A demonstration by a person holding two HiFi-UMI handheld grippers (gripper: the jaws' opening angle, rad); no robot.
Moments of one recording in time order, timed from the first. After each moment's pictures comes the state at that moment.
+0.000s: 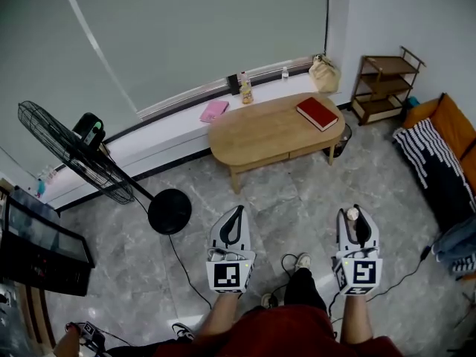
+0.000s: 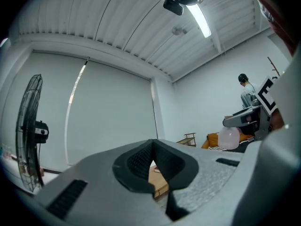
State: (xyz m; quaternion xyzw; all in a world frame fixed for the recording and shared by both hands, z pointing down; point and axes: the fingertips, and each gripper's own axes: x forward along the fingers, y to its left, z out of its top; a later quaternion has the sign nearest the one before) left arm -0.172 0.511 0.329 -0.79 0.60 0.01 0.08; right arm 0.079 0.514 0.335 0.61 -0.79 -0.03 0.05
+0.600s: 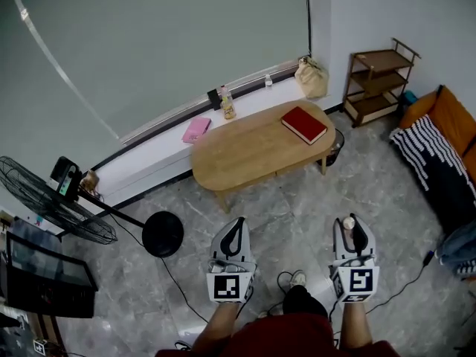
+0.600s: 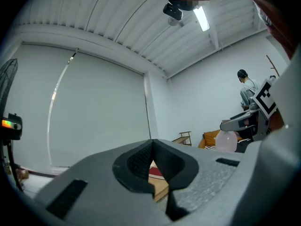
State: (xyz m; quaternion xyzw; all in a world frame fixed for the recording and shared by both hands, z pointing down) left arm -0.076 0.363 0.335 -0.82 0.57 0.00 0.07; right arm 0.164 0.375 0.356 0.63 -0.78 0.01 0.04
